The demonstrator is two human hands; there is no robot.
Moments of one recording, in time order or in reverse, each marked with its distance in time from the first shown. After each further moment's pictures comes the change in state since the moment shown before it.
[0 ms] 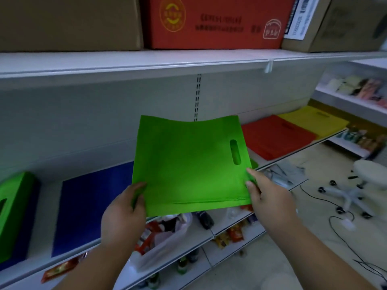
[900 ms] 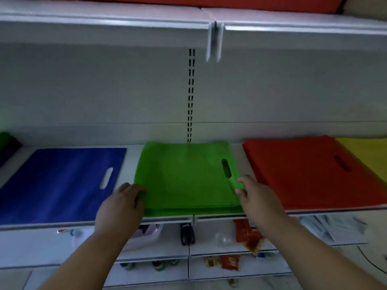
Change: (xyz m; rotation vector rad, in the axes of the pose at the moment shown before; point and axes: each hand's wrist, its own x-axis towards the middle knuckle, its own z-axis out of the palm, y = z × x) left_hand 0.057 0.081 0.193 0.538 0.052 -0.228; right_hand 0.232 0.184 0.085 -0.052 -0.558 -0.311
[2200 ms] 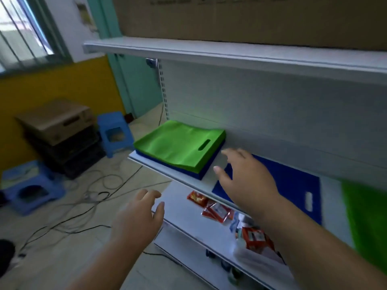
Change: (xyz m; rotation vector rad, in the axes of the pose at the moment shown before) left_hand -0.144 -0.392 -0.201 0.063 0.422 -0.386; right_hand -0.059 -0.542 0.089 0.149 -0.016 -0.750
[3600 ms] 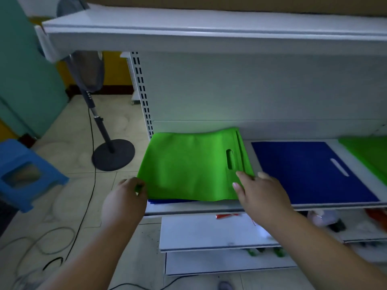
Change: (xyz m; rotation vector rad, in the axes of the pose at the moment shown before) left_hand 0.320 -0.182 0.033 -0.117 -0.350 0.174; right_hand 0.120 -0.082 0.186 -0.633 0.119 0.384
